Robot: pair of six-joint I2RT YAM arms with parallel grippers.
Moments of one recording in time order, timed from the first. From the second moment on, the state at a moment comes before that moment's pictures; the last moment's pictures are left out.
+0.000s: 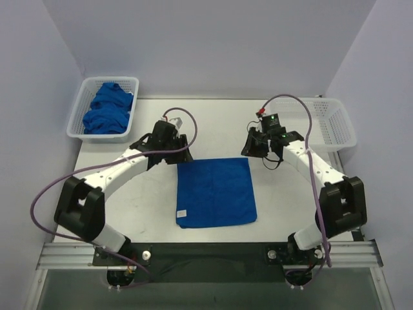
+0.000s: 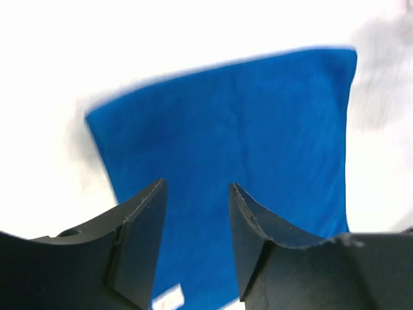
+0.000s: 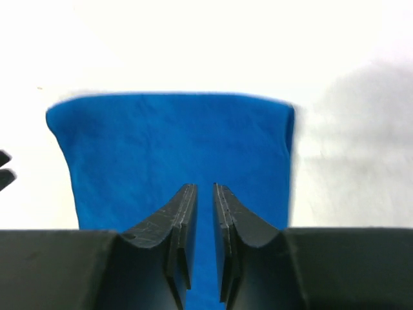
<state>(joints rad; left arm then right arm) -0.52 1.47 1.04 -0.38 0.10 -0.57 0.33 1.47 1.07 -0.49 -0.15 0.44</state>
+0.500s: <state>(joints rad) -0.44 1.91 1.25 -0.30 0.14 -0.50 0.25 1.88 1.19 -0.37 -0.22 0.47</state>
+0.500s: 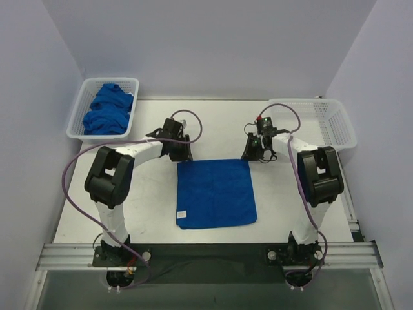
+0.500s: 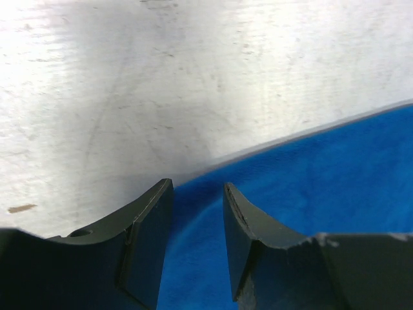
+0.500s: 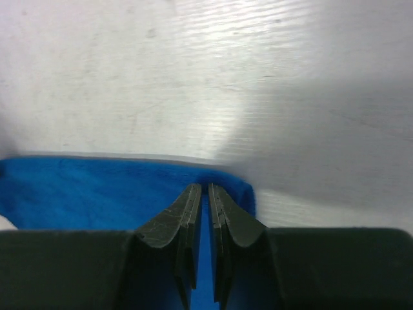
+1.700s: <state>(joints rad) -0.40 1.70 0.98 0.00 0.25 -0.57 0.24 1.80 1.15 -0.33 -0.18 0.48</state>
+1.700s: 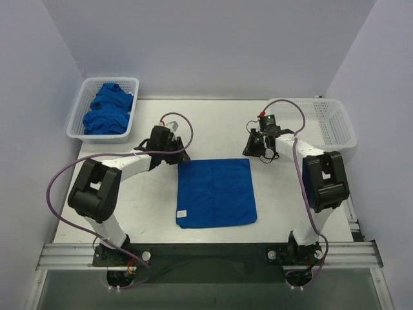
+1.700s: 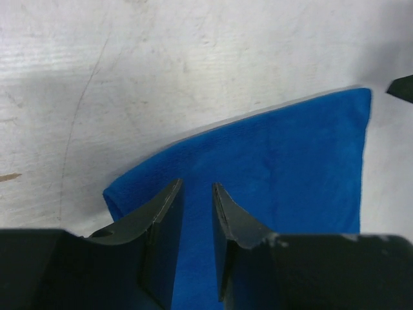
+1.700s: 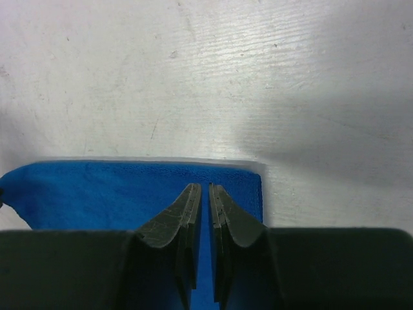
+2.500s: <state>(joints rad) -0.35 1.78 0.92 0.05 0.26 -0.55 0.21 1.86 1.07 -0.26 -0.21 0.50</state>
